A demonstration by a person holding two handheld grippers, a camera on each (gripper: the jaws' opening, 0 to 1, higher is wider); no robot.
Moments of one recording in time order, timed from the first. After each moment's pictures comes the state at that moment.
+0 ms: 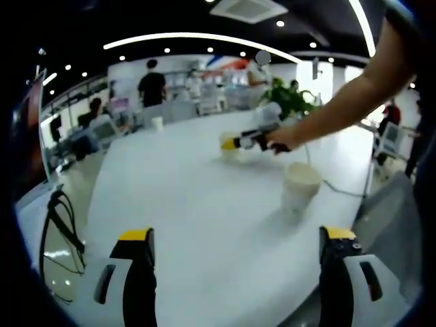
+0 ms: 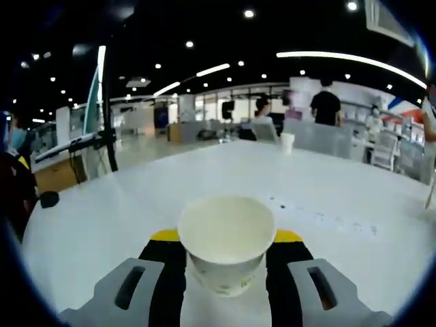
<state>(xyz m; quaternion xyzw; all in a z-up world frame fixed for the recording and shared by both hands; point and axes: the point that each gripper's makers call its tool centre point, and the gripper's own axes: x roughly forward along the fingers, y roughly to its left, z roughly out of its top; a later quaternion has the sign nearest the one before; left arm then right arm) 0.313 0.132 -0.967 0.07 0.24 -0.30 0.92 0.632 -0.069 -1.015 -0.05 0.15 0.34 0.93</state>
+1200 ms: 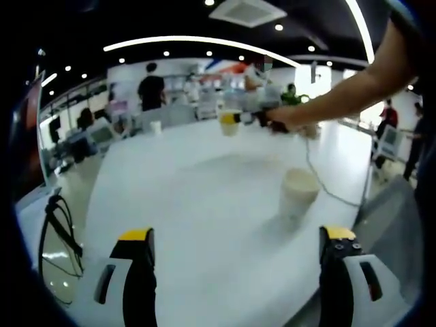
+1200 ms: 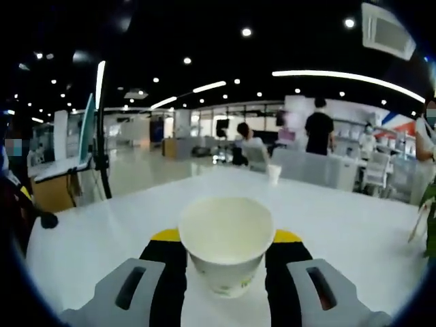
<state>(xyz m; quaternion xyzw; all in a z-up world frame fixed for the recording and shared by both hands) 0.317 0.126 -0.962 0.06 0.23 -0.31 0.92 0.644 -0.093 -0.910 -0.05 0.09 0.32 0.94</state>
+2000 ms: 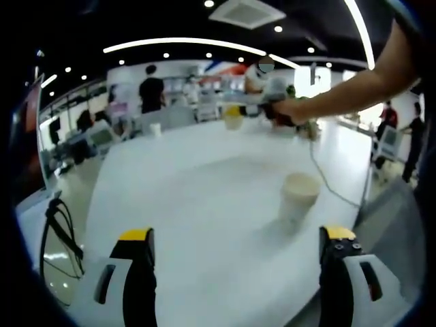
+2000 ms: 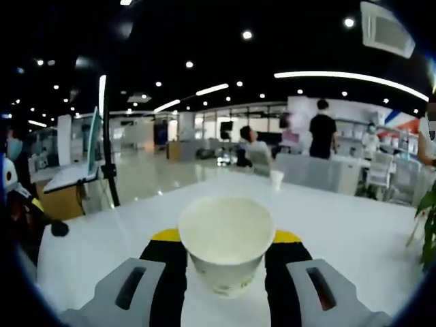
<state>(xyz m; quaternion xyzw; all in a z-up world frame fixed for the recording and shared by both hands) 0.319 0.125 -0.957 0.06 0.22 -0.31 0.92 0.622 -0.098 -0.882 -0.04 0.09 0.34 0.94</state>
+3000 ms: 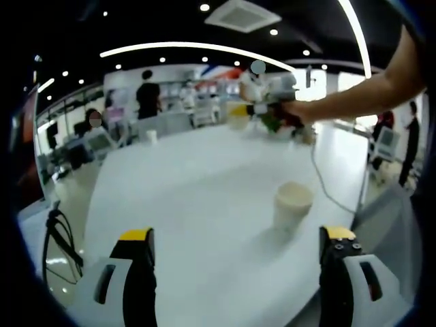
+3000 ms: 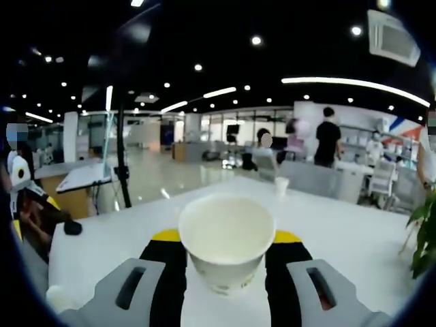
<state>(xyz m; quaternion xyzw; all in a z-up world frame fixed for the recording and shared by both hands) 0.316 0.112 -0.939 0.06 0.21 -0.32 0.92 0.588 -0.107 -0.860 -0.06 0.08 0.35 0.93</state>
